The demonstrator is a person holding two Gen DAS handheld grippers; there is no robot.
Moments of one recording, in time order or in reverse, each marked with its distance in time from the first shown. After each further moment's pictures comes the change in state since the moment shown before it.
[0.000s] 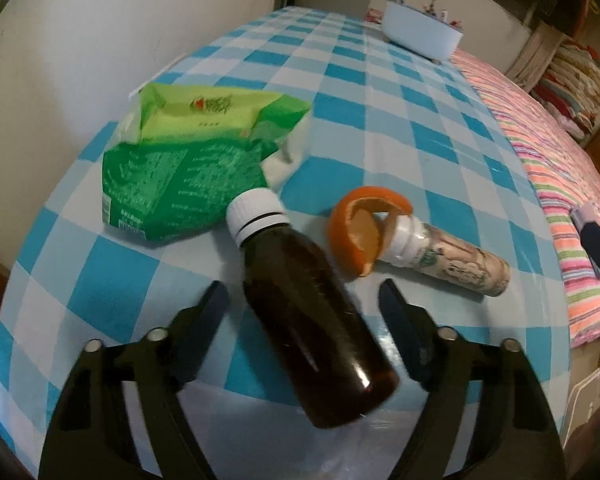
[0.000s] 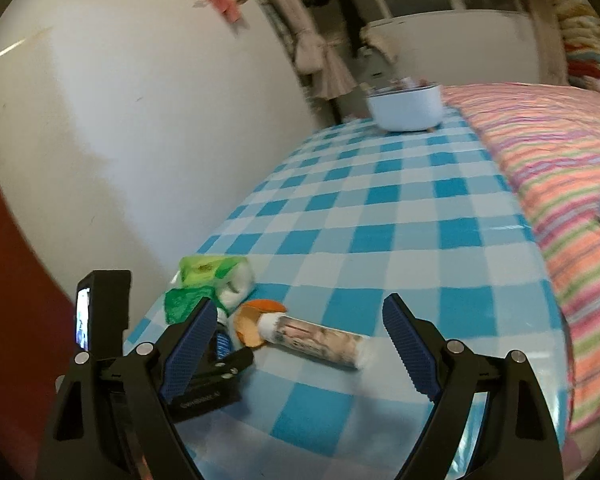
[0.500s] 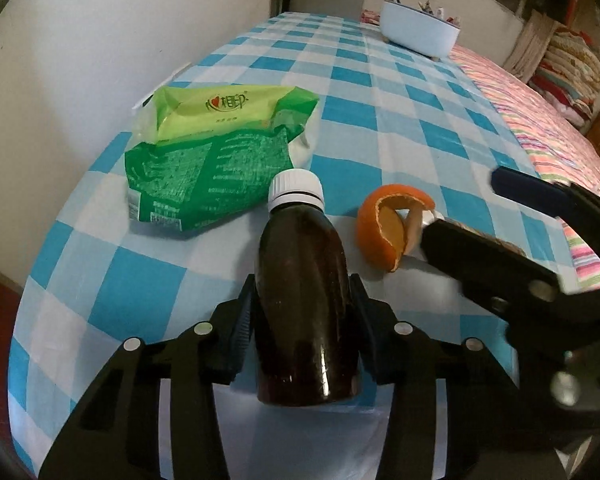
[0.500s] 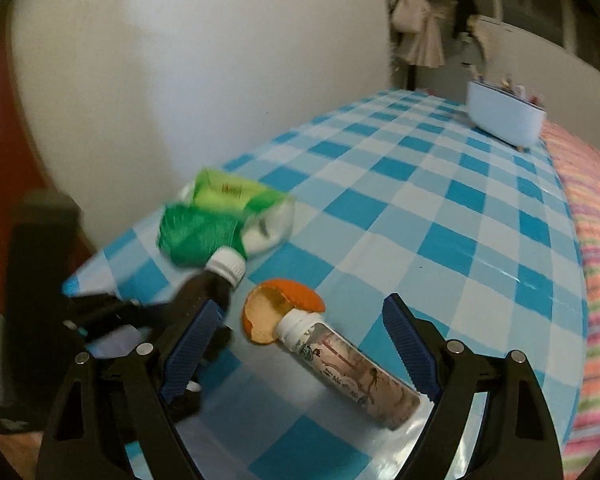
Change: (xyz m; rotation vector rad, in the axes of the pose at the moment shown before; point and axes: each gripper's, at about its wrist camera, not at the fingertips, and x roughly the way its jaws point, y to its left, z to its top) left arm -0.007 0.011 -0.003 0.057 -0.022 0.026; right arm 0.089 0.044 -0.001 -0.376 0.248 0.023
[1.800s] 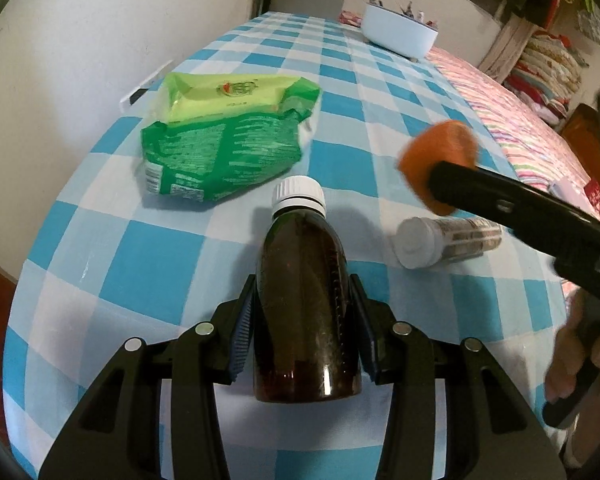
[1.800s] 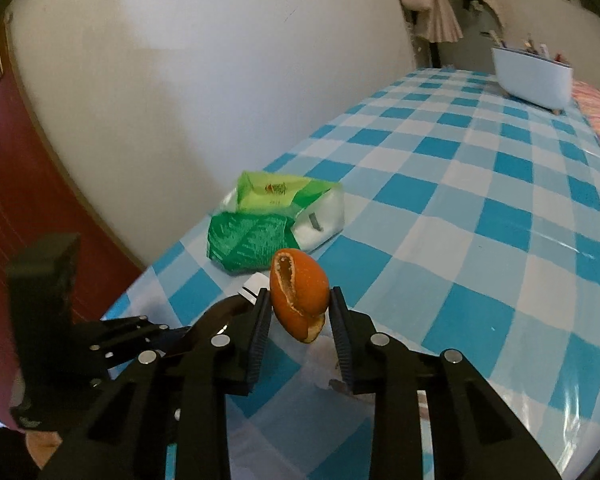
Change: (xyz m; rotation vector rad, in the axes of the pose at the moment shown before) left arm -0.017 0.026 -0.020 0.017 -0.003 -0.113; right arm -0.008 -0.001 -0.008 0.170 -0.042 0.202
